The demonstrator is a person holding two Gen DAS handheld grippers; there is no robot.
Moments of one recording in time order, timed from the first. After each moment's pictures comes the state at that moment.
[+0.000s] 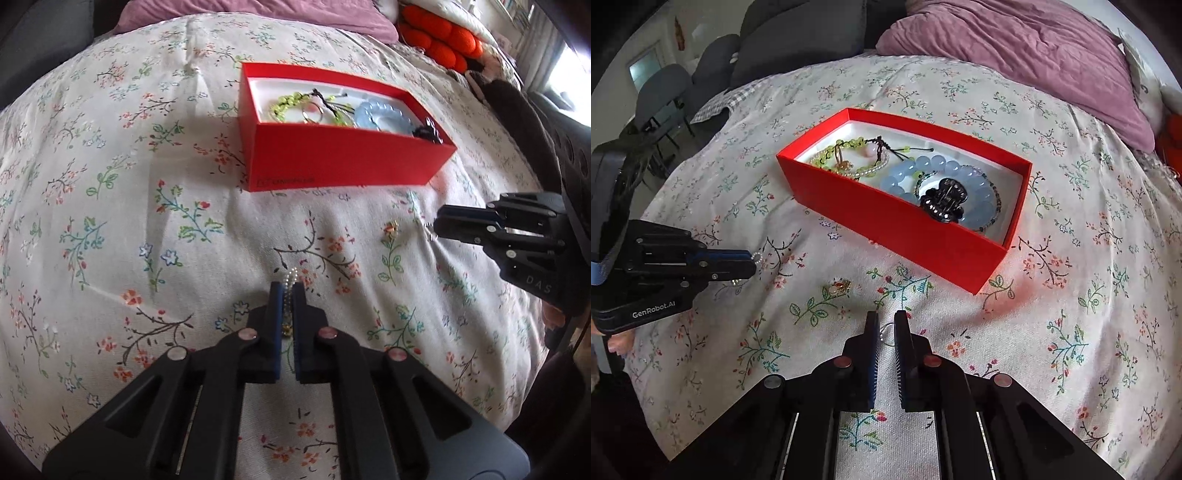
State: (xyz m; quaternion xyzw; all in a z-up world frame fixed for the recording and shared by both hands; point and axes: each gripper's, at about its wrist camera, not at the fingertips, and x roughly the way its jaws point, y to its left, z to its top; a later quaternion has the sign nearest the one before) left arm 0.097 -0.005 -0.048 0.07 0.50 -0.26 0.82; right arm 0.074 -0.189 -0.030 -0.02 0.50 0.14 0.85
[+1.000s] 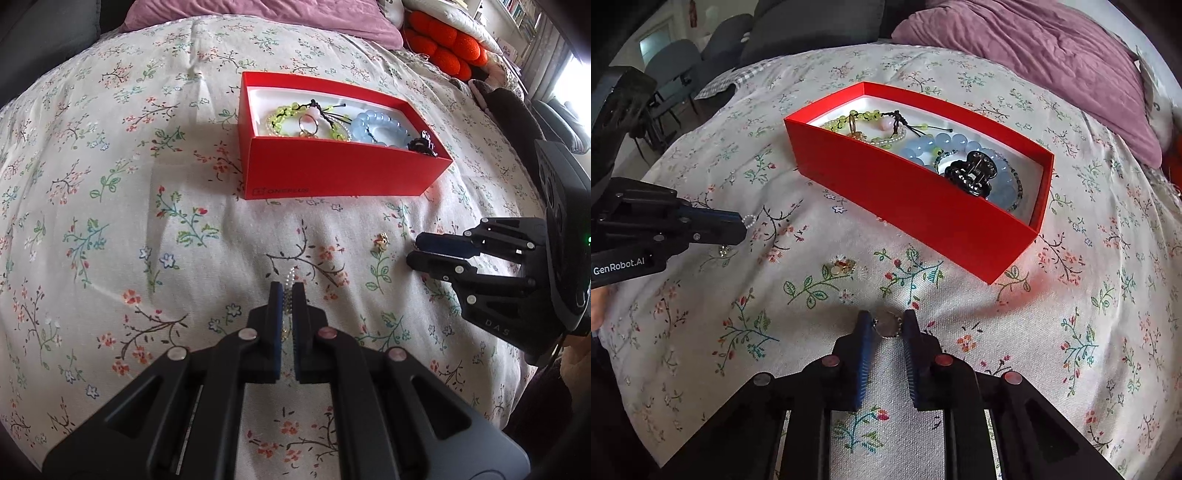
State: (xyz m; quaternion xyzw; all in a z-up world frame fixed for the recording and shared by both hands) left arm 0.096 -0.012 -0.039 0.05 0.51 -0.26 0.82; right arm 0.070 -0.173 -0.051 -0.07 0.51 0.15 0.85
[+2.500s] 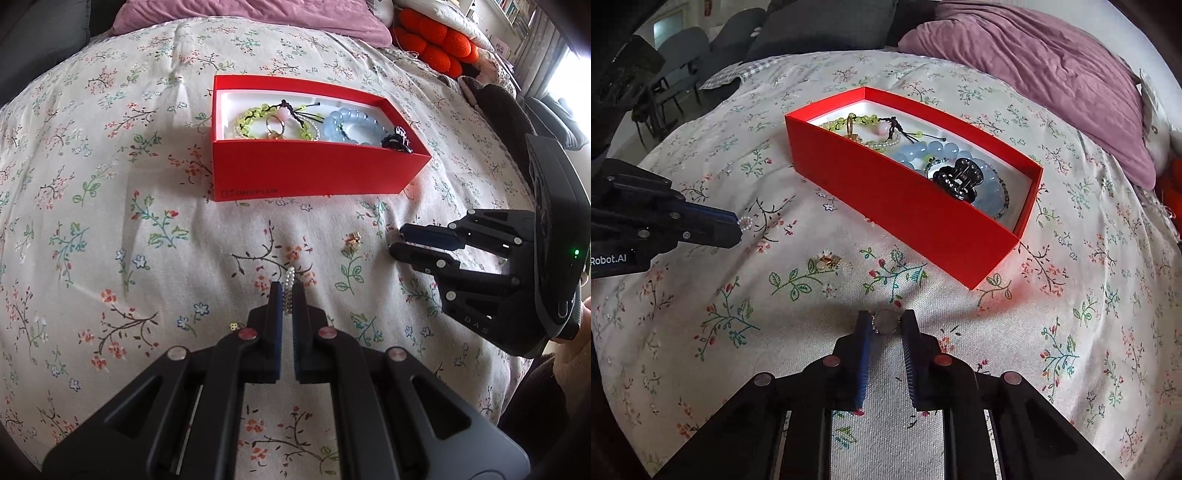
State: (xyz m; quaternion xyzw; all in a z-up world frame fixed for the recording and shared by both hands) left arm 0.088 -0.027 -0.034 0.05 0.51 -0.27 0.82; right arm 0.063 -0.174 -0.051 -0.12 0.48 0.14 0.86
